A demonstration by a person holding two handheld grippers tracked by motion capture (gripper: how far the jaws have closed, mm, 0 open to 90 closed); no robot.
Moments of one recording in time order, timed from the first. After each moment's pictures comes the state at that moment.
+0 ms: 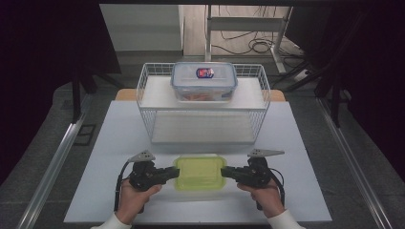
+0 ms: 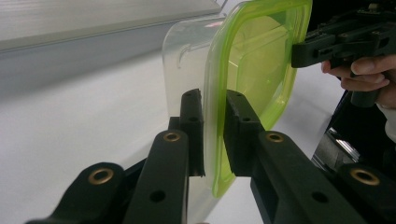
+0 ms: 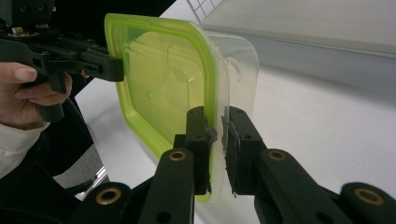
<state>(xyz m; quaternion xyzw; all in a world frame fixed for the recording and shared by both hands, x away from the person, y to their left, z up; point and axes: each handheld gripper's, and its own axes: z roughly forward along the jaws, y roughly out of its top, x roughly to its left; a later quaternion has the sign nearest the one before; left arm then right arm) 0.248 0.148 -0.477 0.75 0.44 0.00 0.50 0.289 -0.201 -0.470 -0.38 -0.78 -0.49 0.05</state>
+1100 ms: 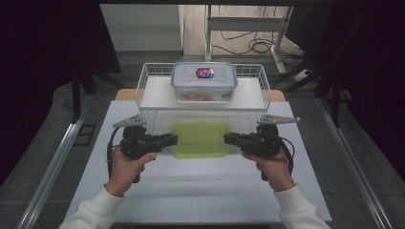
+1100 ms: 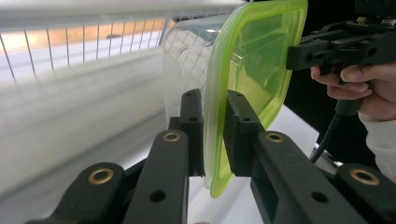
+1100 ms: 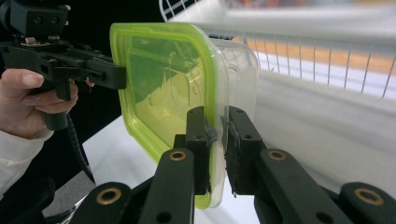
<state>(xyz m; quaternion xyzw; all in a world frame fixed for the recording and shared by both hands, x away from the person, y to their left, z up) 0.284 0.160 -0.375 0.73 0.40 0.04 0.55 0.318 -0.195 -0.367 -0.34 -0.77 -0.55 -0.02</state>
